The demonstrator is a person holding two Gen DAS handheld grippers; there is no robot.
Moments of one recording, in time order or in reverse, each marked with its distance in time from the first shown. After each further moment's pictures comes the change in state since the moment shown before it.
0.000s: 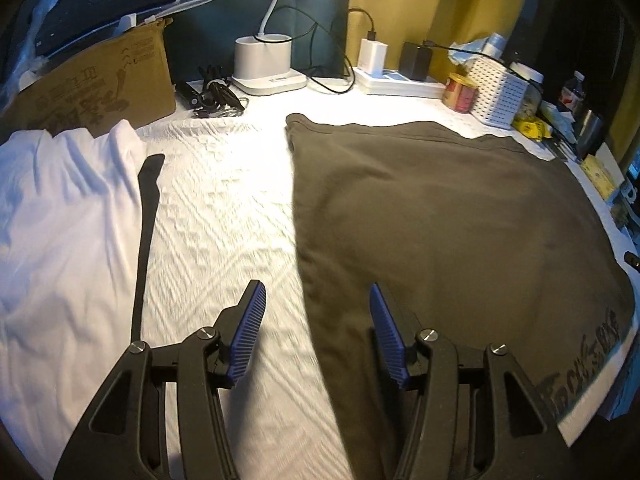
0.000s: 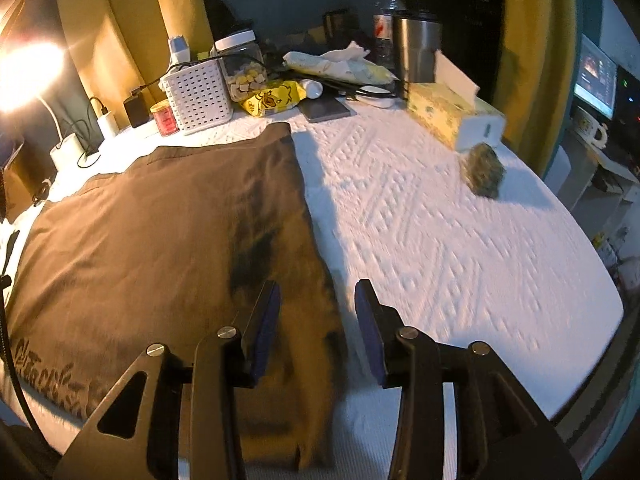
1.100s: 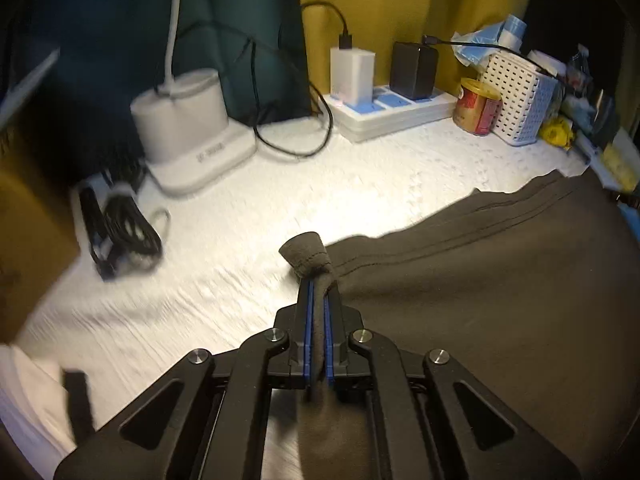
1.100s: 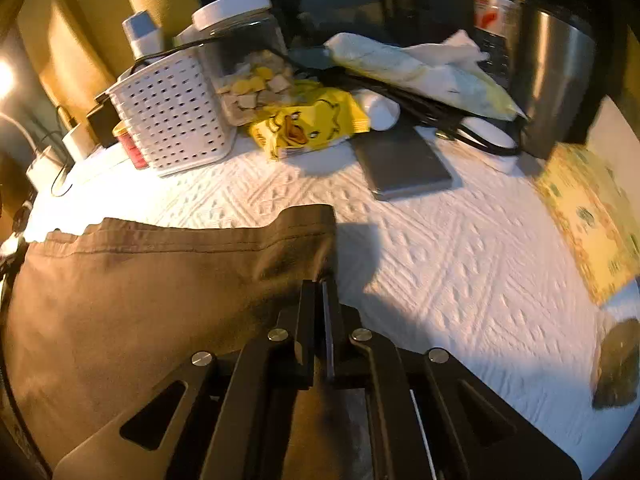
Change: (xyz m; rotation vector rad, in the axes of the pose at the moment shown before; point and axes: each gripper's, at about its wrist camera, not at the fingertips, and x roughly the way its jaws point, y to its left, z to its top) left arm 0.106 -0.017 0.124 0.221 -0.028 -0.027; right arm 0.155 0.016 0.133 -0.100 0.074 0.121
